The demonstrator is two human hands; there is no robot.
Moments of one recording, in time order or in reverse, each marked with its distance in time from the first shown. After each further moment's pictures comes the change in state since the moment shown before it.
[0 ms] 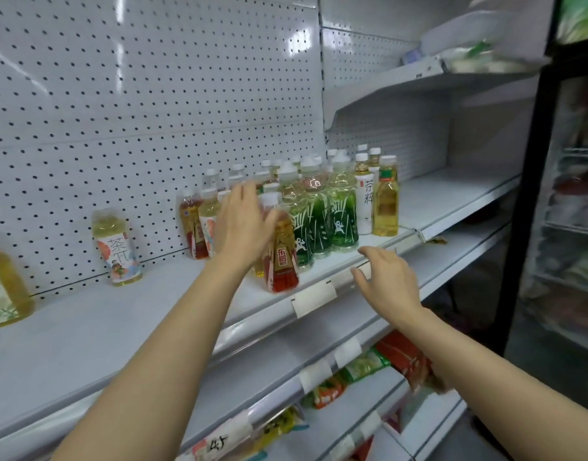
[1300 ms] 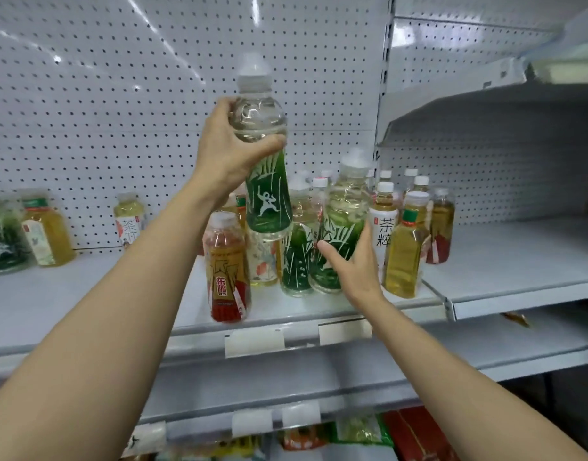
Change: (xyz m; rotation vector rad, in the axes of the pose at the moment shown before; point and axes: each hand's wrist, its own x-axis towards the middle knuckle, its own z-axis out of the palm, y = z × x) left_hand 0.110 0.120 0.004 -0.454 0.281 -0.245; right_hand 0.163 0.061 0.037 1.136 -0.214 -0.119
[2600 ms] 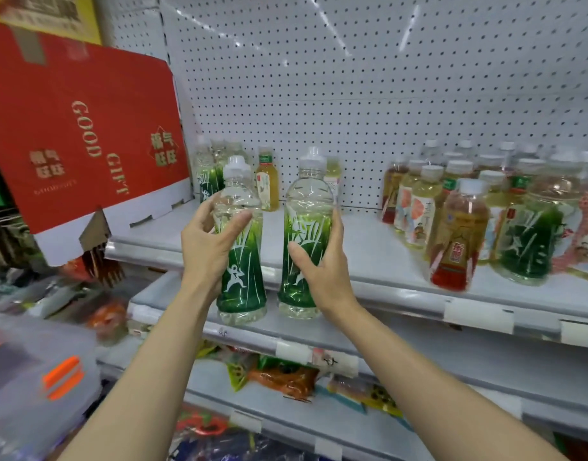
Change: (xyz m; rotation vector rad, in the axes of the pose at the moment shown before) left_hand -0.199 -0.124 -0.332 0.015 0.528 -0.367; right_hand -0.172 -0.163 0.307 0.401 -0.470 -0.063
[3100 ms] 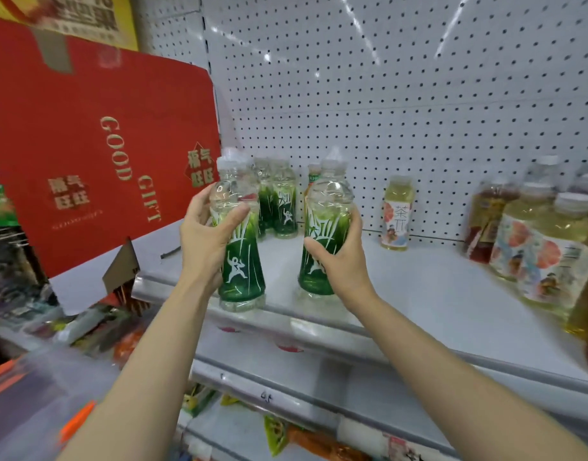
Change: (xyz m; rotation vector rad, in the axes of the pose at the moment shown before) left_hand 0.165 -0.053 -0.057 0.015 0.062 0.124; right_hand 0.145 0.075 0.110 0.080 0.011 0.064
